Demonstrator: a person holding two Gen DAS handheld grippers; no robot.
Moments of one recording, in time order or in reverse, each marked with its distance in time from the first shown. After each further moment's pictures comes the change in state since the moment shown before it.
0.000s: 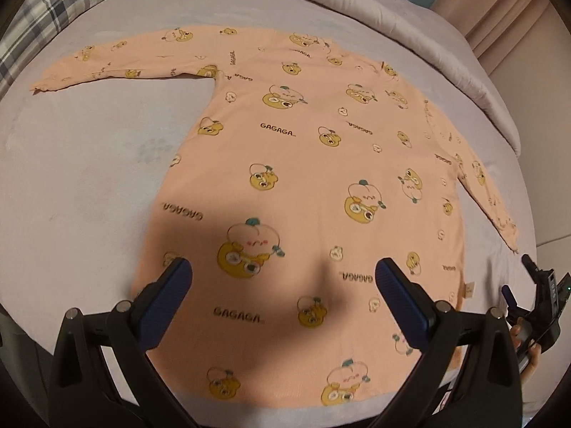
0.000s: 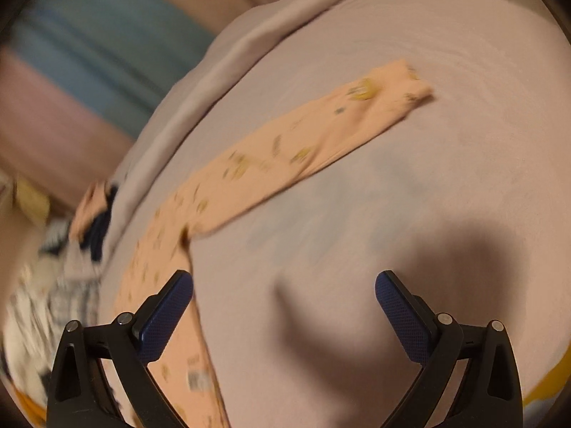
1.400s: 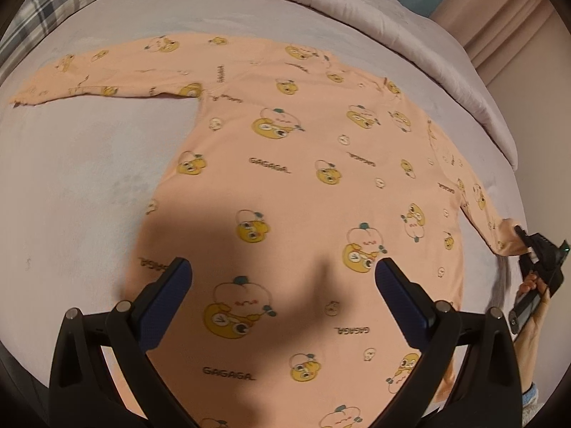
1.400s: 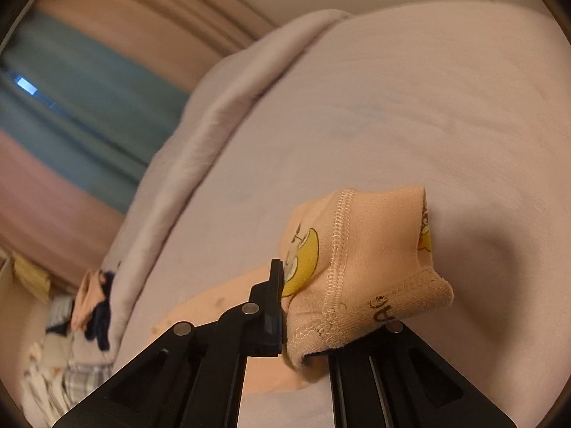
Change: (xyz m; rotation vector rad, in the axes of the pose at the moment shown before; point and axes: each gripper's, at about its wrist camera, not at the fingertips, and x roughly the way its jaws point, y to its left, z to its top) left arm 0.020 0.010 0.035 -0.017 -0.027 -0.033; right arm 0.037 0.025 0.105 0.089 -0.174 0.008
